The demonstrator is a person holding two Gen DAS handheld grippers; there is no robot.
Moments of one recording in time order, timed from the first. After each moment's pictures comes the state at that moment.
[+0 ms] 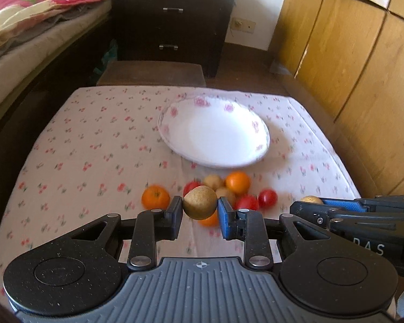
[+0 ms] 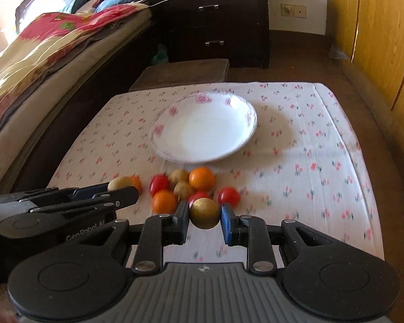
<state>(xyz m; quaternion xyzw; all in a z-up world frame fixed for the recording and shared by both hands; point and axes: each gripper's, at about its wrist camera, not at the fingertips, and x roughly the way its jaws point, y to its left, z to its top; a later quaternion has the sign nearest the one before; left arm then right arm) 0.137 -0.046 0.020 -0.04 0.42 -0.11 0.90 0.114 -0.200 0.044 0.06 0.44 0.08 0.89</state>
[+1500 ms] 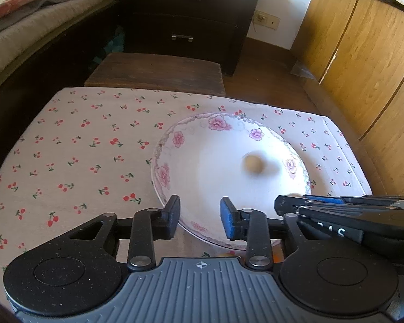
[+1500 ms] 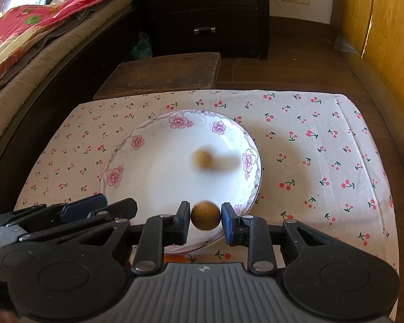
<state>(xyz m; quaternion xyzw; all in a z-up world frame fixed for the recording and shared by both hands) 0.240 -0.057 -0.010 -0.06 0.44 -0.08 0.89 0.245 -0.201 0.005 0.05 0.48 0.07 0.87</state>
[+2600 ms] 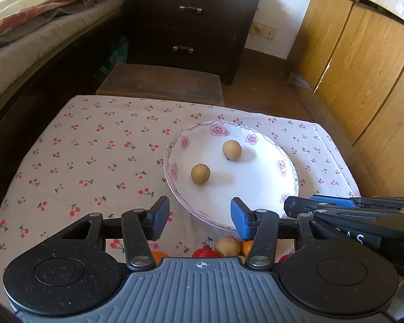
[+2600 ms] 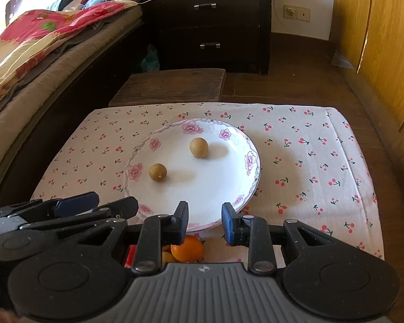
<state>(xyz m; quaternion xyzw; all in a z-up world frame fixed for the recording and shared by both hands) 0.209 -0.045 0.013 -0.06 0.42 -0.08 0.90 0.203 -0.196 0.034 0.04 0.45 0.07 0.89</state>
